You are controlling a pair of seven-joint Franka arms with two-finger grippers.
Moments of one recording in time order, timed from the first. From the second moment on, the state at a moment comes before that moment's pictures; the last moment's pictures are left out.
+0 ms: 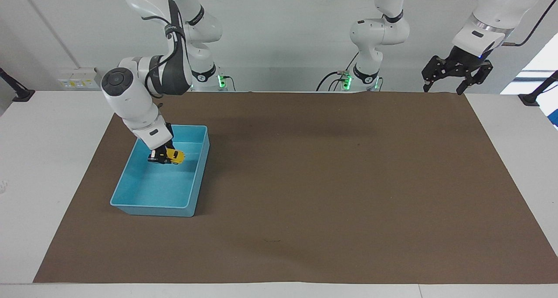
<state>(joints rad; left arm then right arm) -0.03 -0.10 -0.02 -1.62 -0.03 1.53 0.10 -0.02 0.15 0.02 -1.93 -0.01 2.04 -1.48</state>
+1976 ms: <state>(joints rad) -0.03 -0.10 -0.02 -1.62 -0.03 1.51 0.09 -0.05 0.21 0.03 -2.15 -0.01 2.41 -1.60</state>
